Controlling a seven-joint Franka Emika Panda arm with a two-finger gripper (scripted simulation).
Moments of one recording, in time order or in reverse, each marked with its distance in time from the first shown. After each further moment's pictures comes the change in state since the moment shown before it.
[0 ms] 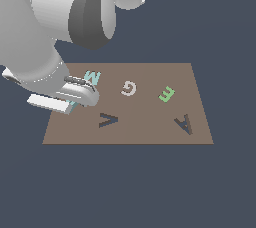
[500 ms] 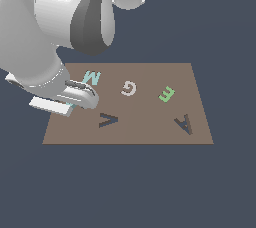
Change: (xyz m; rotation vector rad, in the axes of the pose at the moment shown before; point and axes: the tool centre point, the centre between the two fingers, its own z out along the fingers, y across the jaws) arm 0.002 0.003 0.013 0.000 0.002 0.004
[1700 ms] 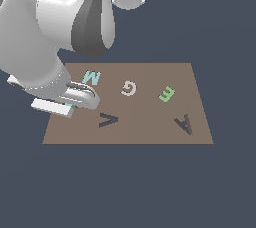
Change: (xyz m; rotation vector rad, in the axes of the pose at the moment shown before) arm 0.001 0.000 0.006 0.000 -0.001 -0.012
